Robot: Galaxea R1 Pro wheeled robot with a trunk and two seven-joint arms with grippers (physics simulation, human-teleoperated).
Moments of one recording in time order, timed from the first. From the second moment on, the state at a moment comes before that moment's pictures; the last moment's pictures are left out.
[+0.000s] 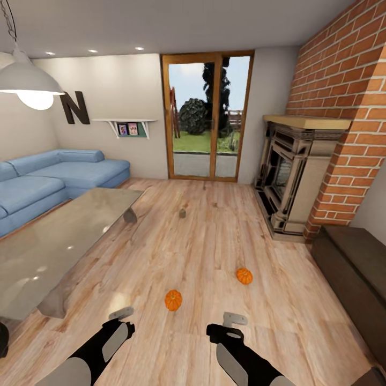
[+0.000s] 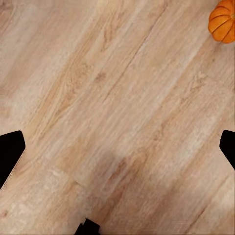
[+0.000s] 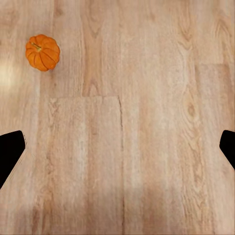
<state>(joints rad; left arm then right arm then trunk) -0.58 0.04 -0.28 -0.44 0.69 0.32 0.52 -0.51 0.11 0.67 -0.57 -0.80 0.13 -0.53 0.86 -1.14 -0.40</state>
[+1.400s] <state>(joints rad) -0.58 0.04 -0.28 -0.44 0.69 0.32 0.52 -0.51 0.11 0.67 -0.57 -0.81 0.13 -0.53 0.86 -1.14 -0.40</state>
